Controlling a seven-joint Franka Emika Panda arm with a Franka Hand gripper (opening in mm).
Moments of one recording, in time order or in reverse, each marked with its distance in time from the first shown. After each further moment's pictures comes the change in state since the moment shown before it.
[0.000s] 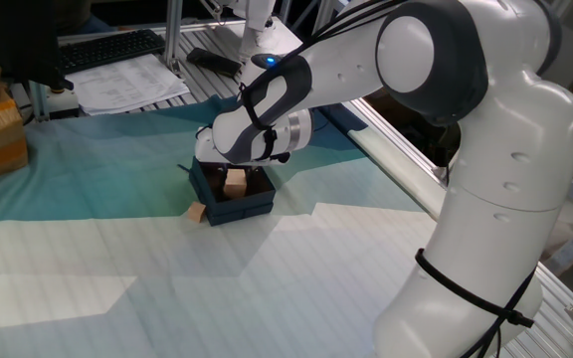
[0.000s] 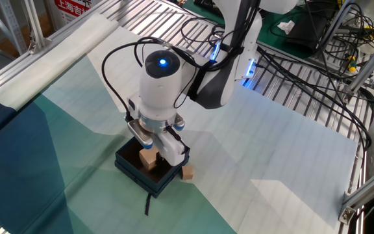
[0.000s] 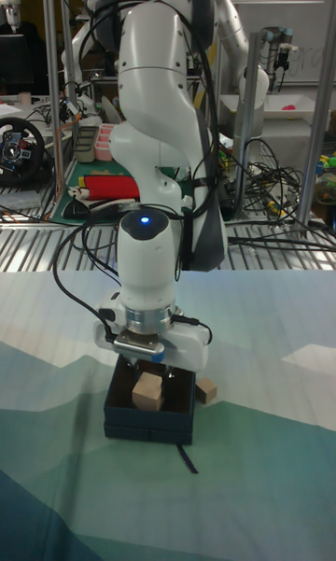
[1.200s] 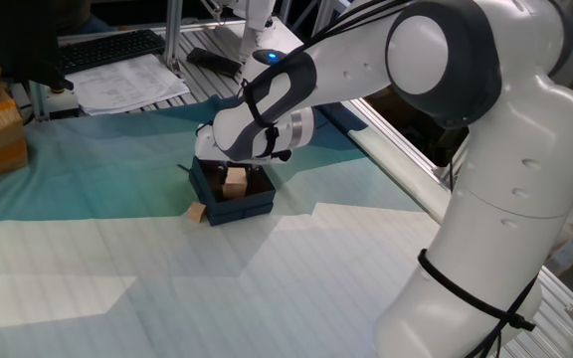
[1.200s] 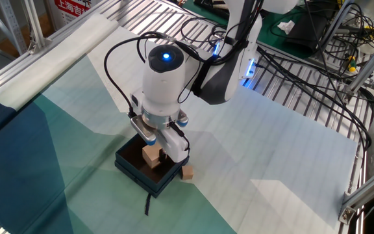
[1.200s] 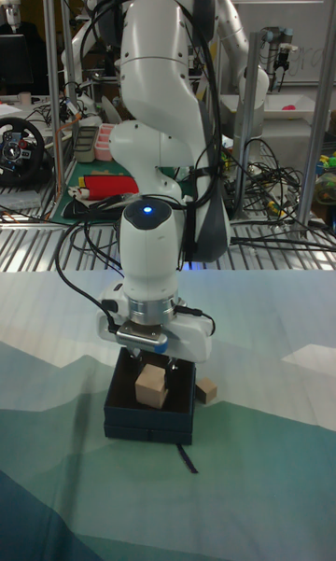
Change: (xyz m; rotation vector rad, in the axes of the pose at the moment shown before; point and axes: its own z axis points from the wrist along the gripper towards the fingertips) arm 0.007 0.003 -0.013 -0.003 0.005 0.008
